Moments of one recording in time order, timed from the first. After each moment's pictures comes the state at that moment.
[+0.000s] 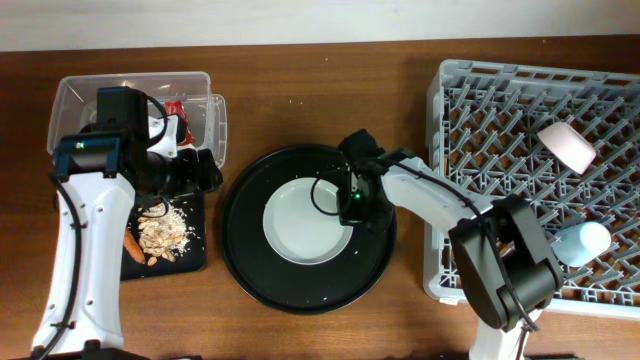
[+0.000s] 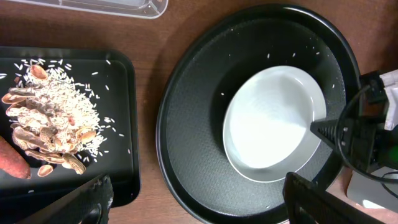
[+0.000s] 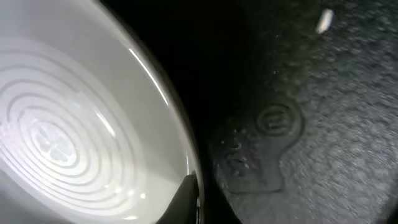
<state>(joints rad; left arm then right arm) 0.07 1.52 1.46 -1.23 0.26 -0.12 0.48 1.96 1.27 -0.78 -0.24 0.43</state>
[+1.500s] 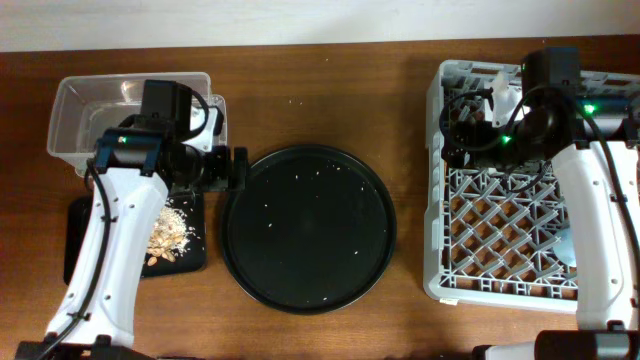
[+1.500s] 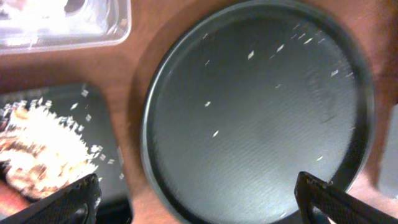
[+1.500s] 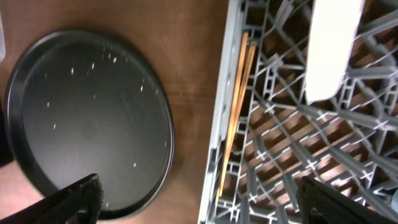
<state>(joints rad) -0.09 1.54 1.46 -1.16 0.17 -0.09 -0.04 1.58 1.68 -1.35 -0.23 0.04</state>
